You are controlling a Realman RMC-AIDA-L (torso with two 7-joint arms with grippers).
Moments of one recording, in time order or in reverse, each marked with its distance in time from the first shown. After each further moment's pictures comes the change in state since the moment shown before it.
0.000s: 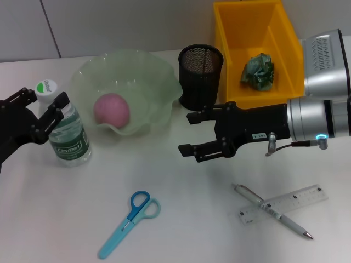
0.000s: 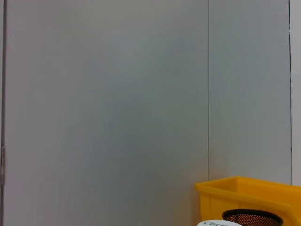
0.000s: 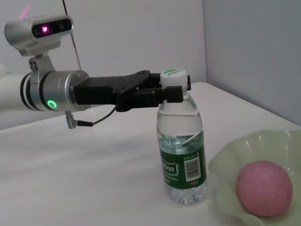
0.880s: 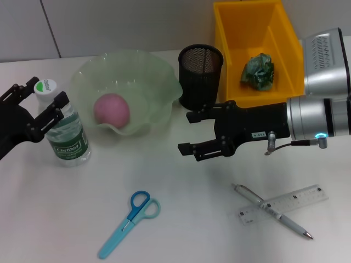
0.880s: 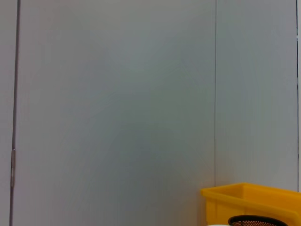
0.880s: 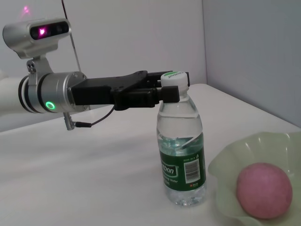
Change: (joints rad) left arm 0.007 0.001 -0.004 -0.007 -0.021 0.008 0.011; right arm 0.001 0.000 0.000 -0.002 0.003 0.000 0.004
